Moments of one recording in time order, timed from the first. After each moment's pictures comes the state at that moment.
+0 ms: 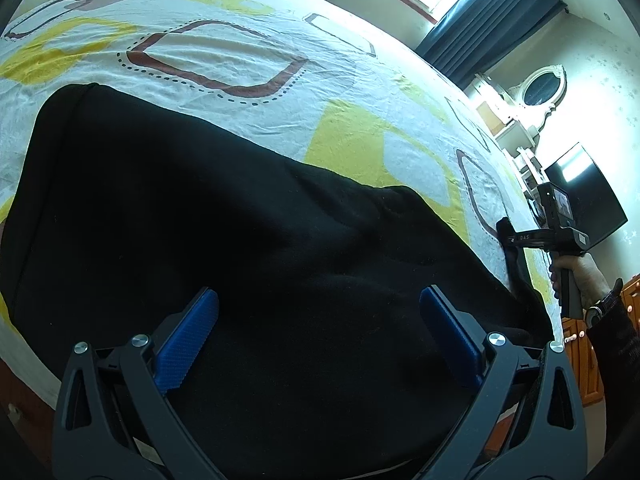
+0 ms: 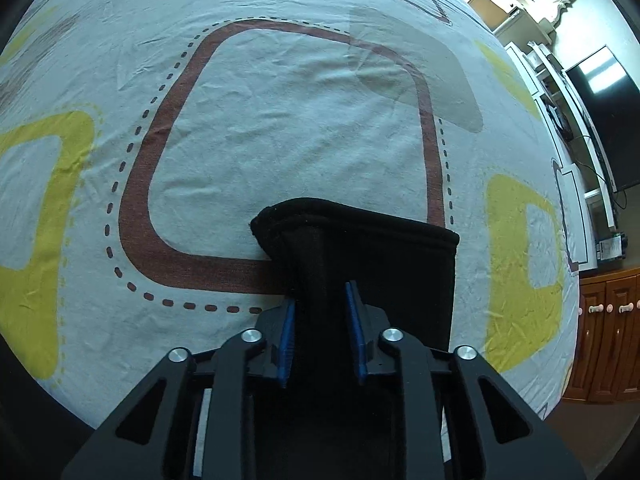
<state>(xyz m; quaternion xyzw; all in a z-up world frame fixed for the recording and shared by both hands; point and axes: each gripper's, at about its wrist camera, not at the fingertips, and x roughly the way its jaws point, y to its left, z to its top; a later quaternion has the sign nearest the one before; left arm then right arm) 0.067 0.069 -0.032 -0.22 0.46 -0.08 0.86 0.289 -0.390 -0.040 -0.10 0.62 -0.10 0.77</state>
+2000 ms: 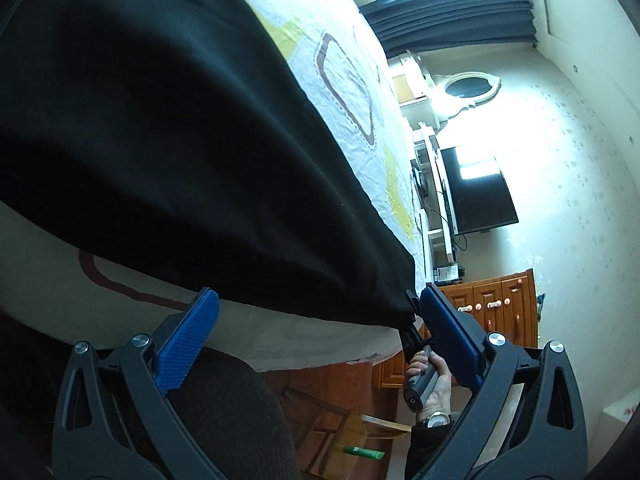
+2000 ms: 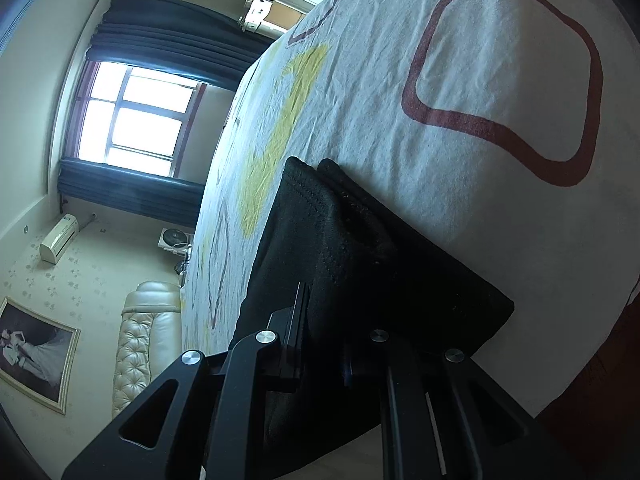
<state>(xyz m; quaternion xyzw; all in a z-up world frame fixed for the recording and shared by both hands) -0.023 -0.129 -0.068 -0.42 0.49 -0.24 0.73 -0.060 -0.674 -0.109 0.56 0.30 -0.05 0.77</state>
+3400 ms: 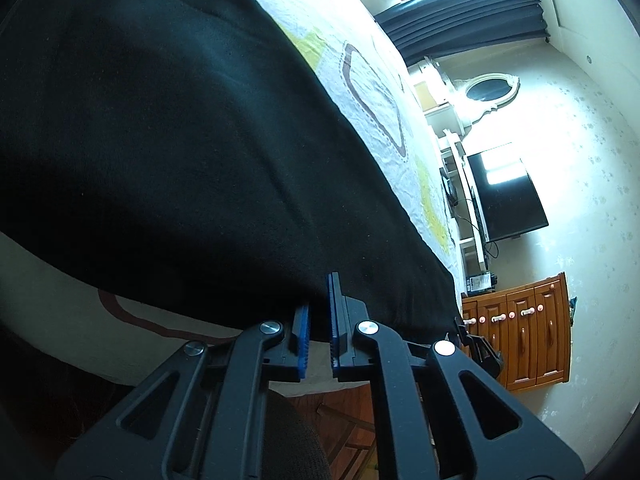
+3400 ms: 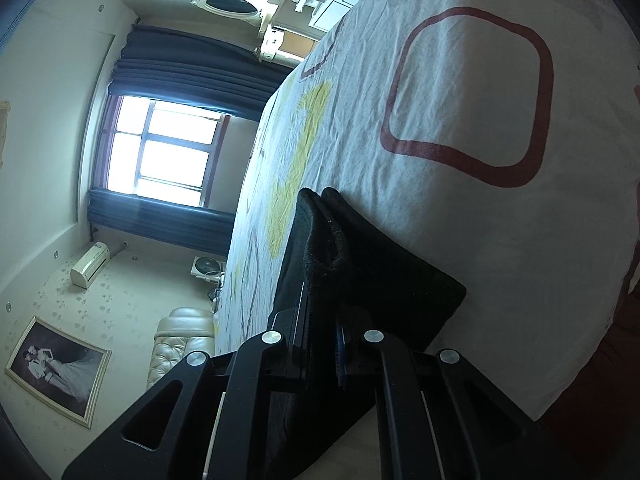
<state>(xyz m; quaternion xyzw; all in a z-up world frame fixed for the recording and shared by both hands) -0.013 -0.133 -0.072 -0.38 0.49 -0.20 0.76 -0.114 -0.687 -0.122 0.60 0.22 -0.04 0.77</state>
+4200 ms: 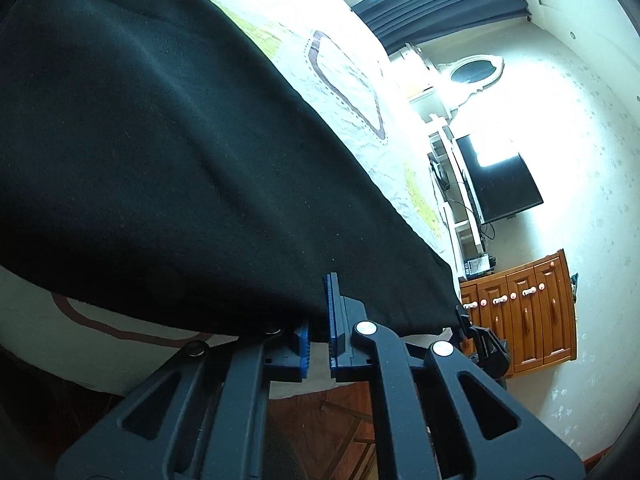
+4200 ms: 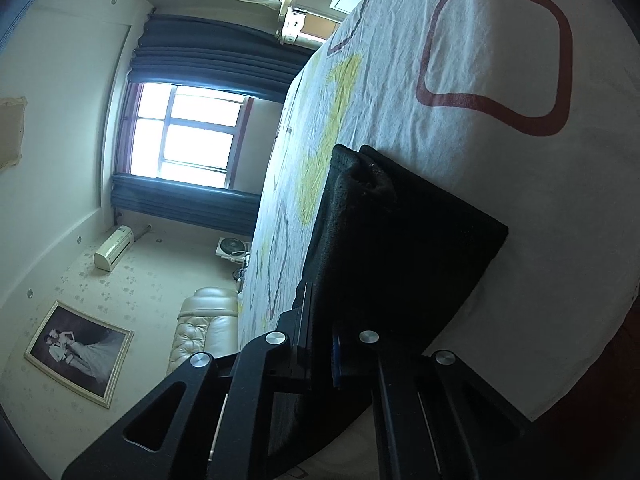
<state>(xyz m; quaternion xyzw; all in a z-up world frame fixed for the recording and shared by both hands) -0.017 -0.150 -0.069 -0.34 0.48 -0.23 0.77 -0.115 -0.674 -0.116 0.61 0.22 0.02 0.76</state>
